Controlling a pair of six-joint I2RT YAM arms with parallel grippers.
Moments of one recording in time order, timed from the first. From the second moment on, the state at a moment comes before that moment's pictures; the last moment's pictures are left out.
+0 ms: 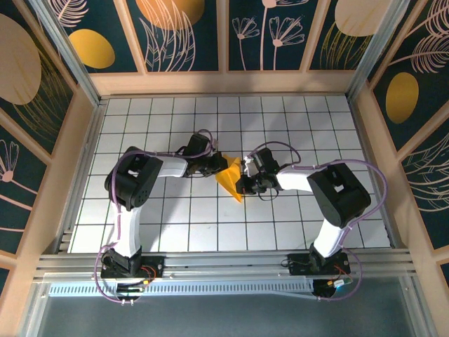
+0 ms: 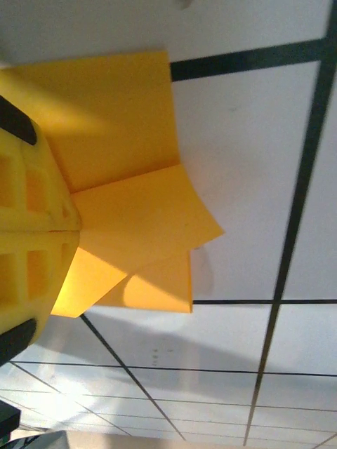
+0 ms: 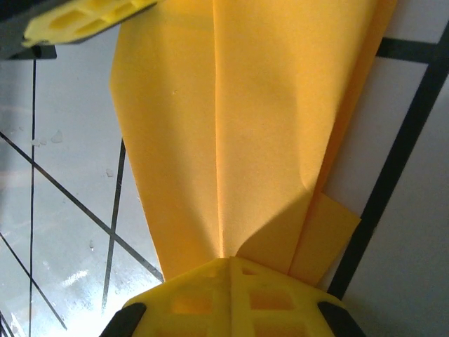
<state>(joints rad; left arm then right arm) -0.52 2.06 1.10 0.15 0.50 -0.81 0.58 1.76 0.79 -0.09 -0.48 0.44</state>
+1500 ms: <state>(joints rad) -0.39 2.29 1.52 -0.02 0.42 -0.76 0.58 1.78 0.81 -0.02 -0.43 0.44</state>
